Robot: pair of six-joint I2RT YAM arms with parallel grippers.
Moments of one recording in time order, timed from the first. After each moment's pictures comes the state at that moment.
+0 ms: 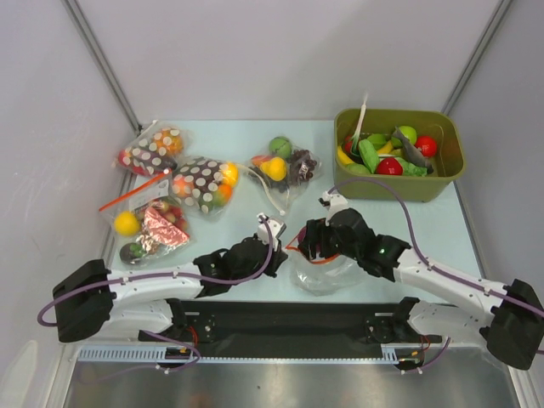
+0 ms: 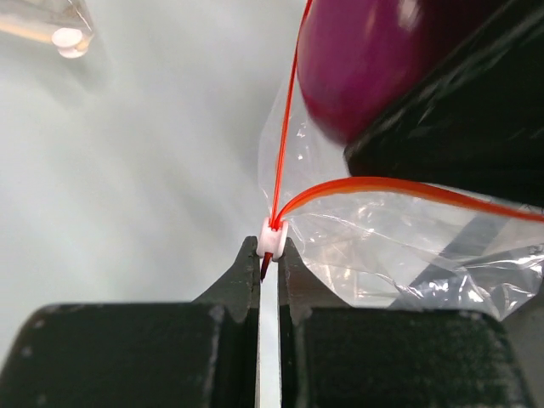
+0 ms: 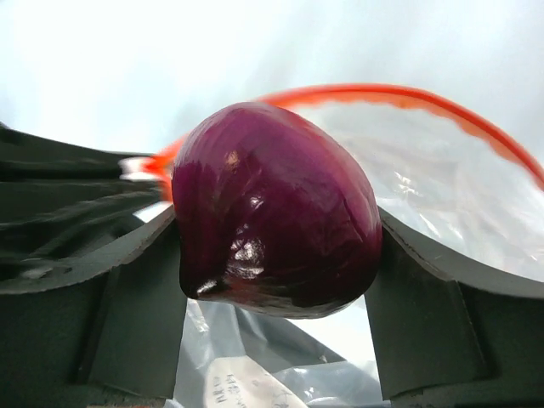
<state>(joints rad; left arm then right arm) -1.12 1.16 0.51 0.16 -0.26 -0.41 0.87 1.06 0.67 -0.26 0.10 0.54</state>
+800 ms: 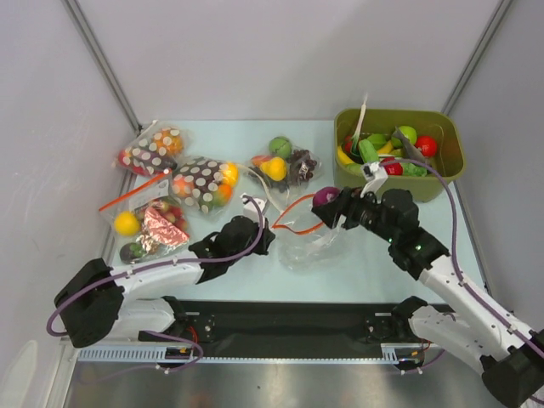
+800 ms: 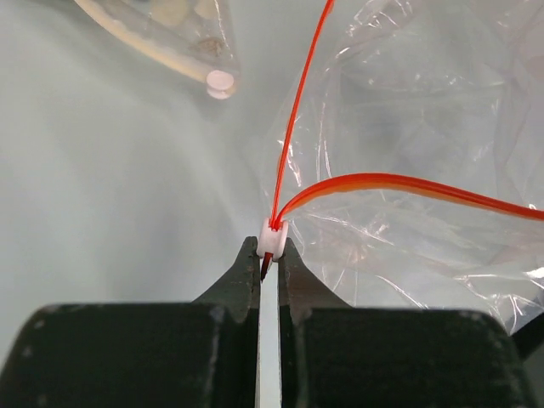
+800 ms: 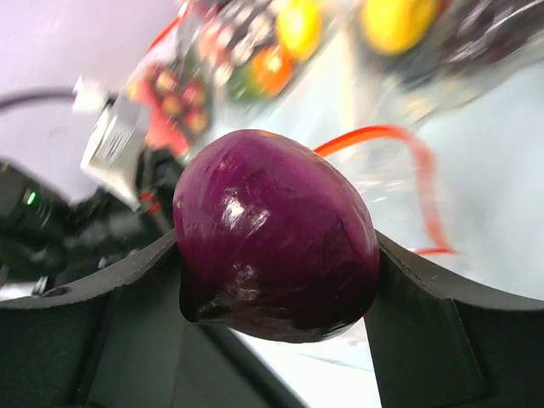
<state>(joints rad) -0.90 1.21 0.54 0.17 -0.20 -0.42 0.57 0.84 0.71 -0.09 -0.22 0.54</state>
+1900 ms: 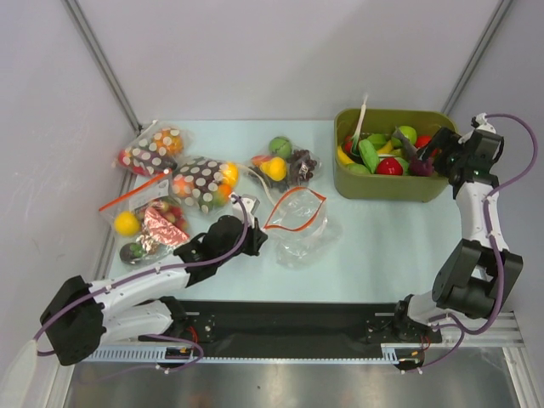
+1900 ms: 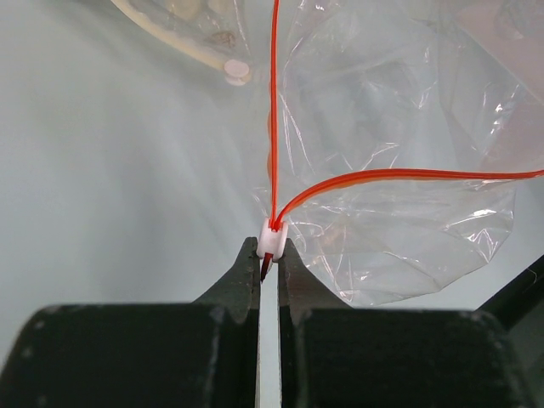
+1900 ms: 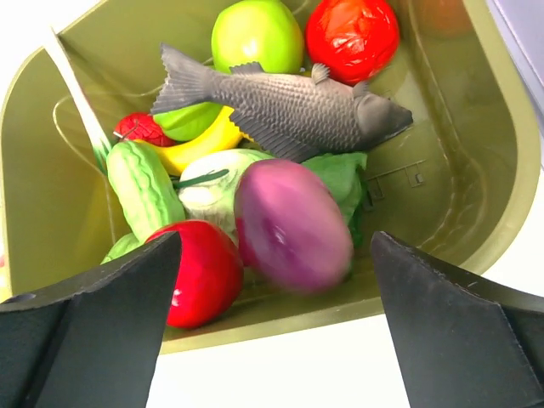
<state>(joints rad) -0.84 1.07 0.52 0.05 -0.15 -0.42 -0.36 1.44 1.18 -0.24 -0.25 0.31</state>
